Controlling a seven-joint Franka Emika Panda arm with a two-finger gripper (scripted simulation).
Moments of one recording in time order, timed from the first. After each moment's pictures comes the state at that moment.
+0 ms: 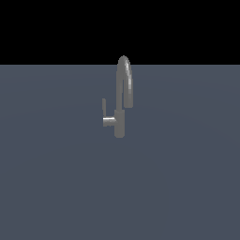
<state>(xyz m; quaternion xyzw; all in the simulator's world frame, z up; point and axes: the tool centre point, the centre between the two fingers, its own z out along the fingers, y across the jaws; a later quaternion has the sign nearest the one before) -0.251 0.012 0.490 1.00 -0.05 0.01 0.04</state>
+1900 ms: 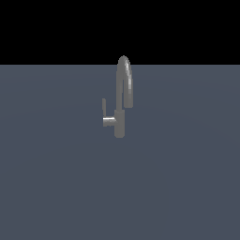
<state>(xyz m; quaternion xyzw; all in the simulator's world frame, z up) -0.111 0.178 0.495 0.84 -0.41 0.32 0.15</state>
